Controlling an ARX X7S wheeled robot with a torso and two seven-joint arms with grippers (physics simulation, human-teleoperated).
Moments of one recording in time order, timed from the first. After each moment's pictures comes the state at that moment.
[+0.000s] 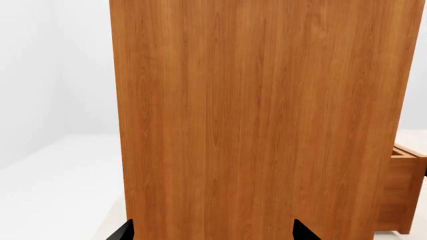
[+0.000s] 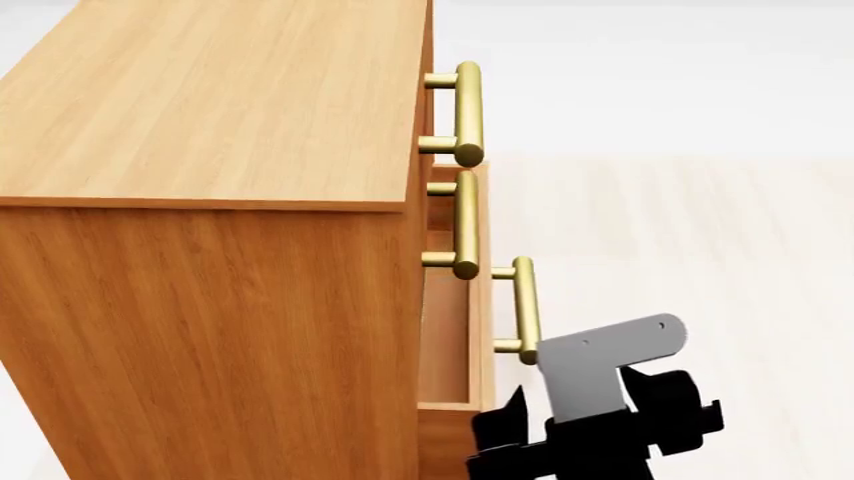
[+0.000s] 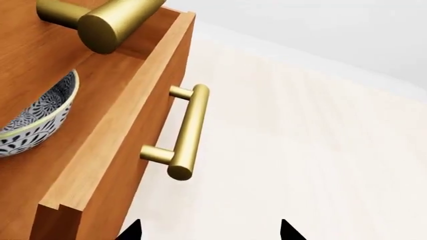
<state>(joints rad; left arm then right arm) 0.31 -0.51 0.48 0.31 -0.24 0.31 -0.55 0.48 0.18 -0.18 -0.10 -0.02 0.93 -0.04</state>
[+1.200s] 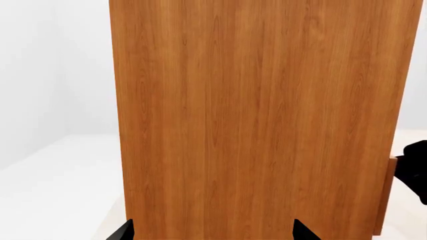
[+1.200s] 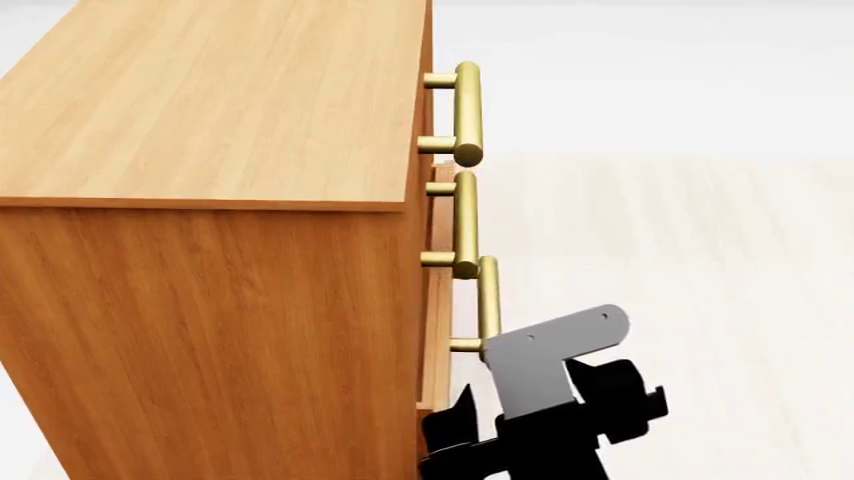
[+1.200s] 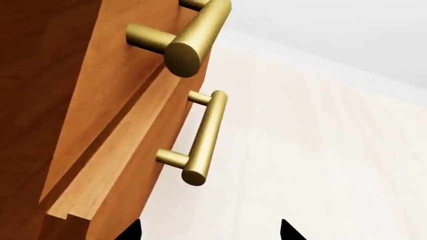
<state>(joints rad) 0.31 -0.51 0.49 0.32 -0.24 0.31 -0.56 0.51 0.16 -0.26 -0.08 0.03 0.92 -0.04</state>
